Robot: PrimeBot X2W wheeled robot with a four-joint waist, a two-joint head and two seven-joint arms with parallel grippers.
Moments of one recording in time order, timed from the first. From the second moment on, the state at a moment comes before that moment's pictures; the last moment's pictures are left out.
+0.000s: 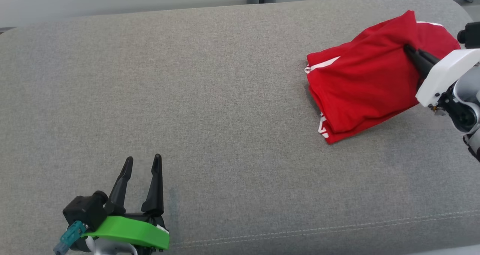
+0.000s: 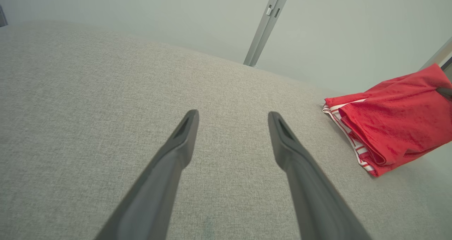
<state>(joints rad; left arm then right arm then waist) 0.04 0.10 -0.27 -0.01 -0.56 0.06 -0.22 -0.78 -0.55 0.78 0.70 1.01 0.10 0.02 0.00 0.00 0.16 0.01</state>
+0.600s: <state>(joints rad) 0.02 0.10 -0.28 -0.02 -0.56 0.05 -0.22 -0.94 -0.62 0.76 0.76 0.97 0.06 0.12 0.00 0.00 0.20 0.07</state>
